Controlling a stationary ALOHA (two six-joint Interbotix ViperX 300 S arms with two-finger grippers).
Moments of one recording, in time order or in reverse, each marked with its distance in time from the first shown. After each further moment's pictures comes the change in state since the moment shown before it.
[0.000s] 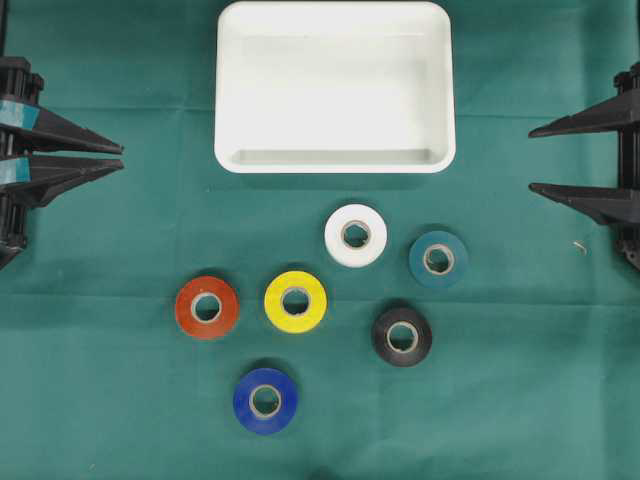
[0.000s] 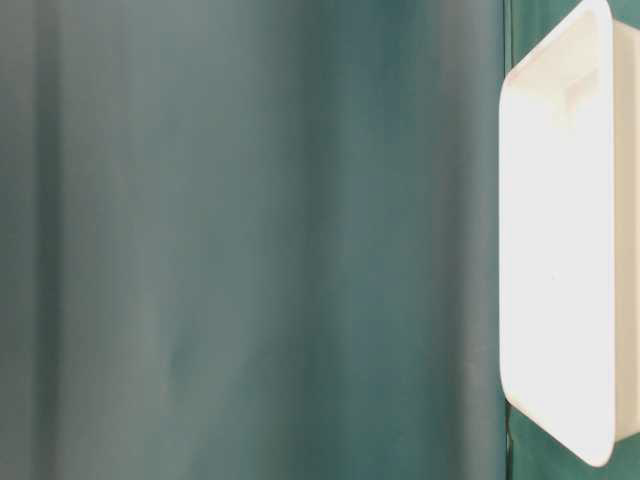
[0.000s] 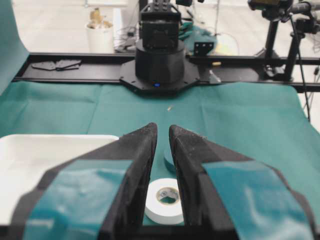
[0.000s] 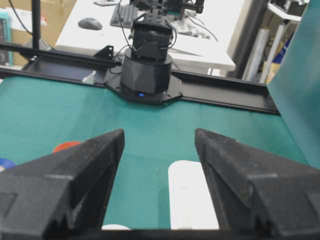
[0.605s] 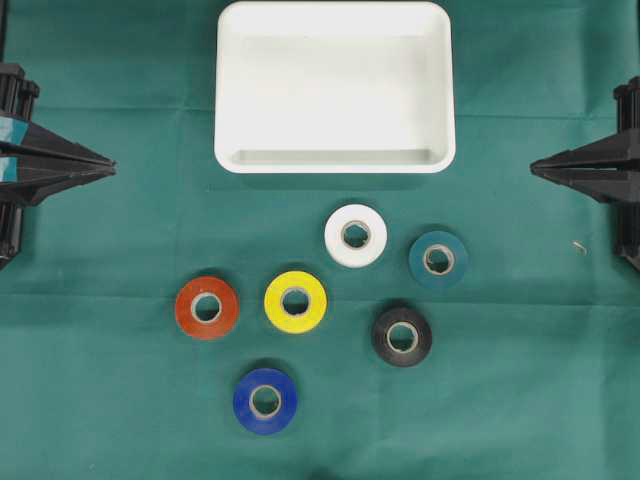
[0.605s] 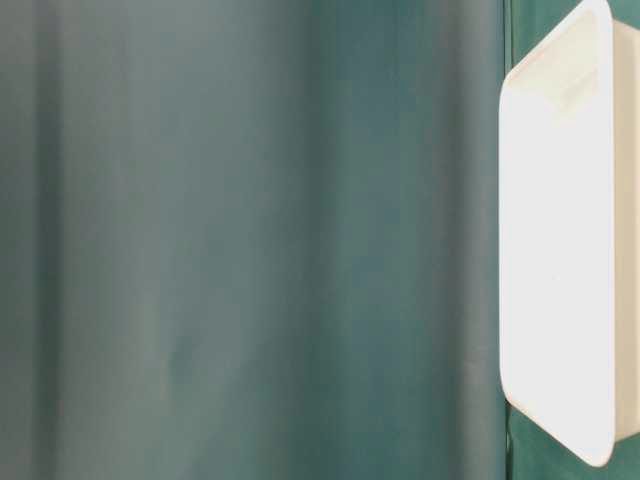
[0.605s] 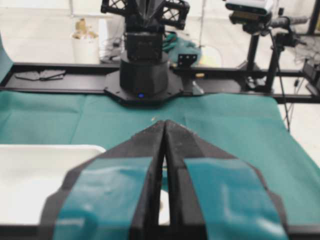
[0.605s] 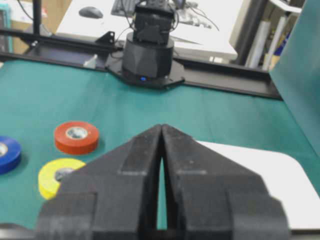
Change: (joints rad) left arm -0.041 -0.025 0.002 -0.020 -0.009 -0.003; right arm -0.003 -0.026 0.104 -0.003 -0.055 0.000
